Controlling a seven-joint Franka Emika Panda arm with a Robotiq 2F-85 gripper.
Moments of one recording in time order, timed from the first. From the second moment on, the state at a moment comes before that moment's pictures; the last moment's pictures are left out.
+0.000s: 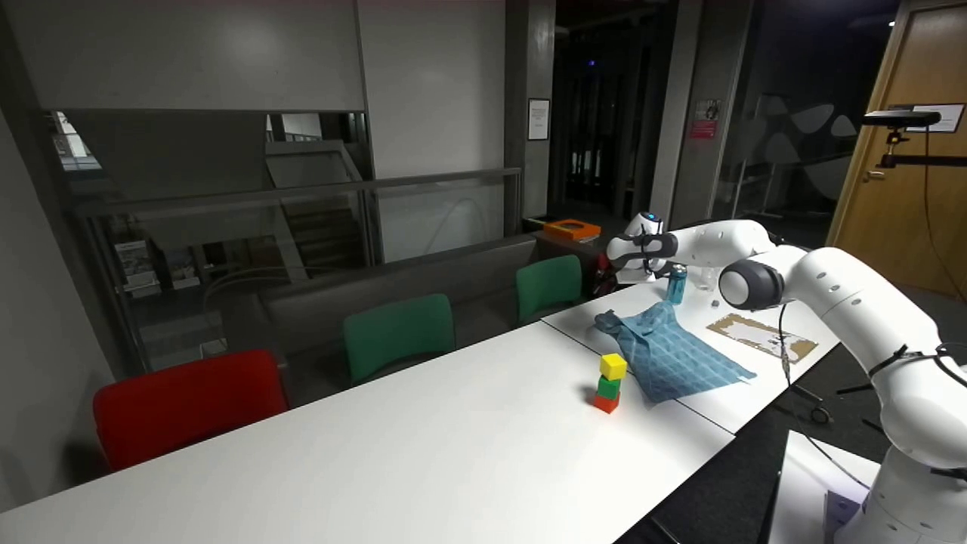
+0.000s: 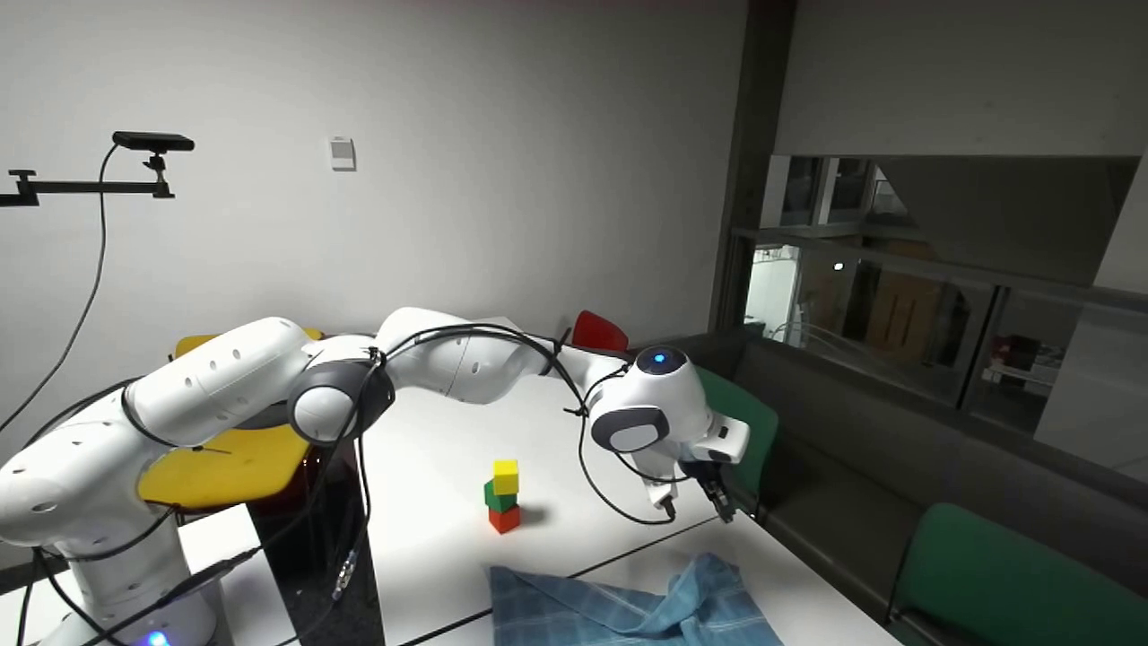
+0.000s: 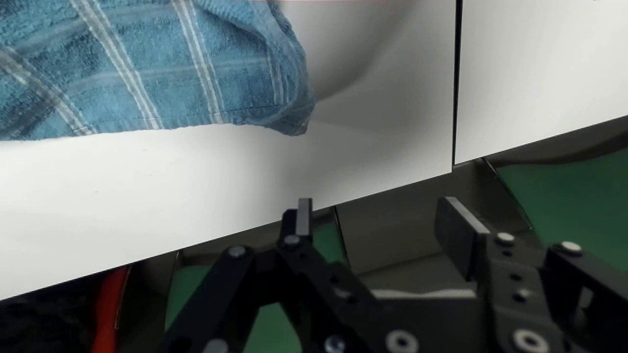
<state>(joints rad) -0.52 1.06 -0.10 -0.91 0.29 2.43 -0.15</state>
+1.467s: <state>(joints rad) -0.58 1.15 -0.05 -0.92 0.37 2.43 -0.15</state>
